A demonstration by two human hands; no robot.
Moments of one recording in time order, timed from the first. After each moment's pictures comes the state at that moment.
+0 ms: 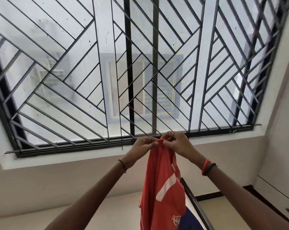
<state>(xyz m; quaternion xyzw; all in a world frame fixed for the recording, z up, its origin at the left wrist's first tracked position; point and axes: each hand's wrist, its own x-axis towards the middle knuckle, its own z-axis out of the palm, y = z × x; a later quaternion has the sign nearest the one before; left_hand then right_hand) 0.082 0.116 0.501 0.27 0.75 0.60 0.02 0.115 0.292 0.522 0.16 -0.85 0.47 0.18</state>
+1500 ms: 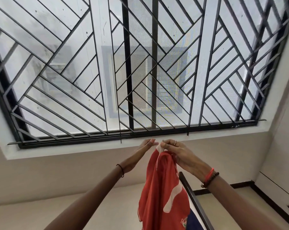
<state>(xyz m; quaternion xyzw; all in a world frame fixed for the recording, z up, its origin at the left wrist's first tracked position) 0.099 0.141 0.461 0.22 0.76 0.60 0.10 0.141 0.320 0.484 0.11 -0.60 0.79 -0.07</state>
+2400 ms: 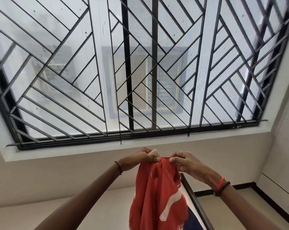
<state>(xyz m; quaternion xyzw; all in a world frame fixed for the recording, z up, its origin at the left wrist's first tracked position) 0.099 0.136 0.477 0.30 0.75 0.54 0.22 0.145 0.354 0.459 0.10 -0.69 0.71 -0.11</state>
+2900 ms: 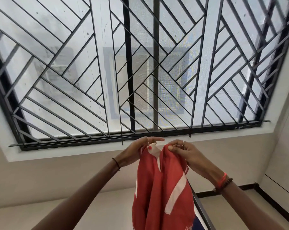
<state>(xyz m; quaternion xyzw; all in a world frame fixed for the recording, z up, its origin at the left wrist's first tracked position) 0.090 0.127 0.497 0.28 0.65 0.66 0.25 0.140 0.340 0.483 0.13 -0.68 0.72 0.00</state>
